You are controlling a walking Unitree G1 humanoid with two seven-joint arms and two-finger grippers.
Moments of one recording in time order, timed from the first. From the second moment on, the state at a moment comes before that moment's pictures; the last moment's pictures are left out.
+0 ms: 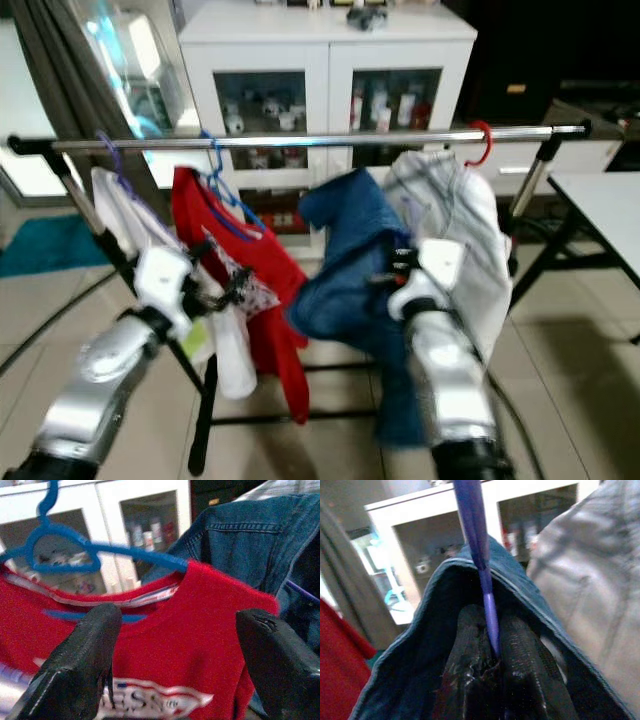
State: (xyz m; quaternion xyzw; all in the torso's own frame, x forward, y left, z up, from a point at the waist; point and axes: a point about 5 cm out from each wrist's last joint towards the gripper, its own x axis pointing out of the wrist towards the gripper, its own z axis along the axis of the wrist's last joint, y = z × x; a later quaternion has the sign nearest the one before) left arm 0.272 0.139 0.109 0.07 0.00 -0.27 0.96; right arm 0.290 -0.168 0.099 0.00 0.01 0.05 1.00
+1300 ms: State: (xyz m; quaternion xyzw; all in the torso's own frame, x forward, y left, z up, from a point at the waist) left arm 0.284 0.121 0.169 0.03 0.00 -0.50 0.86; right arm 0.401 -0.143 0.172 0.01 0.07 0.04 1.00
